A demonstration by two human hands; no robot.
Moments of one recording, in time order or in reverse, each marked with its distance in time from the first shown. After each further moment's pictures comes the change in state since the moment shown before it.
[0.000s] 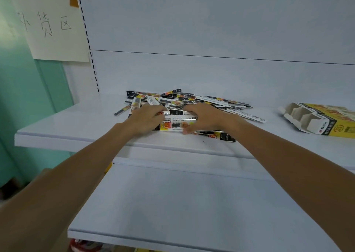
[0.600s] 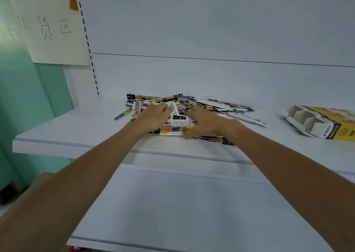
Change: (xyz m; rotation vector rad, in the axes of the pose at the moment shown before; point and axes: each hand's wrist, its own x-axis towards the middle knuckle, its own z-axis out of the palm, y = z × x) left_hand 0.025 0.015 0.005 -0.053 0.018 -0.149; right_hand 0.009 0.001 0.007 -0.033 -0.042 0.108
